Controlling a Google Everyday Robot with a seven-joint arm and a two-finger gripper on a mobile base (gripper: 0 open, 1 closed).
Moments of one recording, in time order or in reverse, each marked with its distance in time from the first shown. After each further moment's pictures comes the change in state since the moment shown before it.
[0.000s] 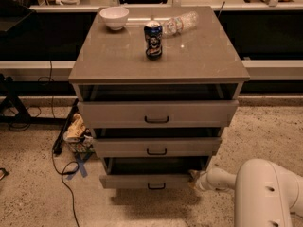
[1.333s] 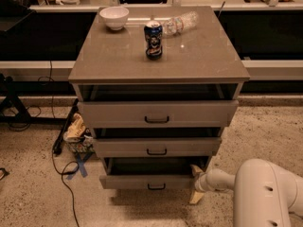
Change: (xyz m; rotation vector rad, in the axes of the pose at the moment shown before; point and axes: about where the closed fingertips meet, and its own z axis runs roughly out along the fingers) arm -0.003 0.005 0.004 -0.008 -0.005 0.000
